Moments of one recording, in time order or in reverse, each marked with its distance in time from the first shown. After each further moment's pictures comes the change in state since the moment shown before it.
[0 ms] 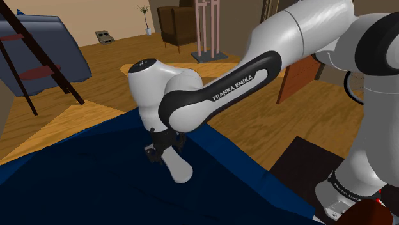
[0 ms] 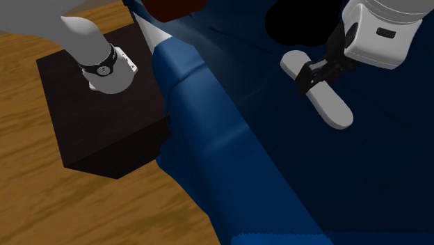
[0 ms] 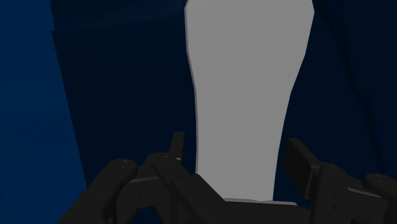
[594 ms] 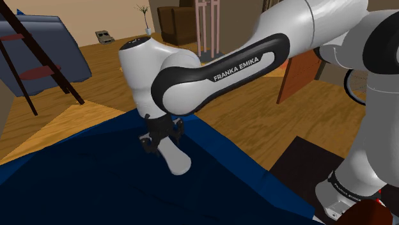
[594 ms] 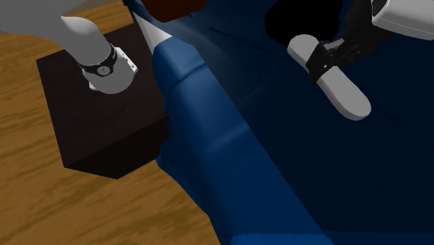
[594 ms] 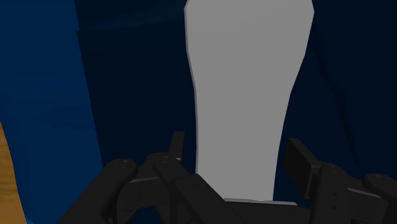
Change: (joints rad) arm 0.002 -0.027 0.010 0.086 0.020 -0.109 -0.013
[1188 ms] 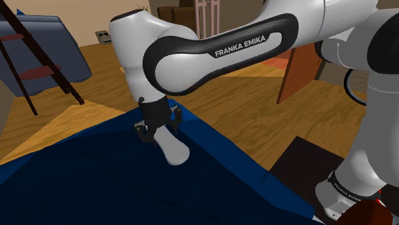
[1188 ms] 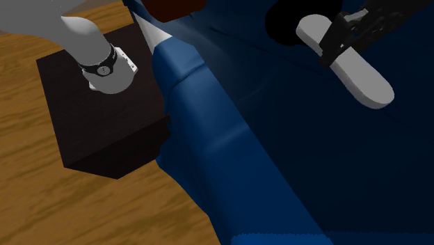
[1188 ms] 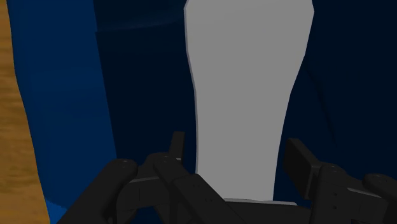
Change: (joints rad) arm 0.009 -0.011 0.006 0.112 0.010 -0.119 -0.010
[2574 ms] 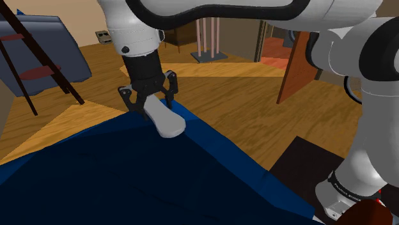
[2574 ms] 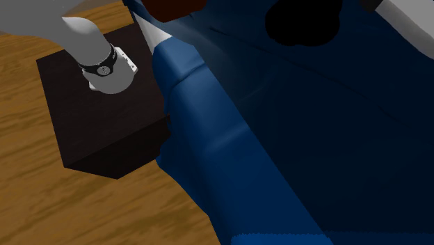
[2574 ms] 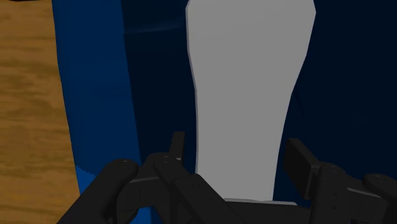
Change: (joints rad) arm 0.074 0.067 0.002 0.387 -0.032 -0.320 -0.006
